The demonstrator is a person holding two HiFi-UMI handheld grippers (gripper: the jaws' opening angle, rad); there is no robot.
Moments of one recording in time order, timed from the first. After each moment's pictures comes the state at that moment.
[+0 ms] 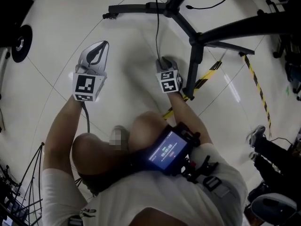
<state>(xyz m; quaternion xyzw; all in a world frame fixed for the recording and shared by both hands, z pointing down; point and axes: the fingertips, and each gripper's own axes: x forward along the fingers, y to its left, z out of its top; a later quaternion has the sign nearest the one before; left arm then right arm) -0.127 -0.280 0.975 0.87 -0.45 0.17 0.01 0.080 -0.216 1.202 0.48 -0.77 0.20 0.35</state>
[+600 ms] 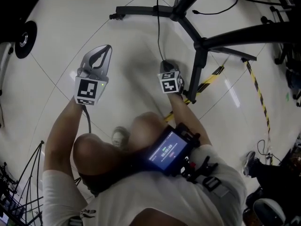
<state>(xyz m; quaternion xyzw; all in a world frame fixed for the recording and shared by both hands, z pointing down) -0.136 -0.267 0.968 0.88 -0.45 0.18 0.00 0.080 -0.217 1.210 0.49 -0.75 0.22 0.39</state>
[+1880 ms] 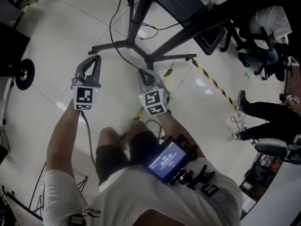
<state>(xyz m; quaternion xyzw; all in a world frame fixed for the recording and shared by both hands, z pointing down) -0.067 -0.292 0.684 0.90 -0.42 0.13 -0.05 0.080 -0.212 0.748 0.51 -0.80 0.07 0.31</state>
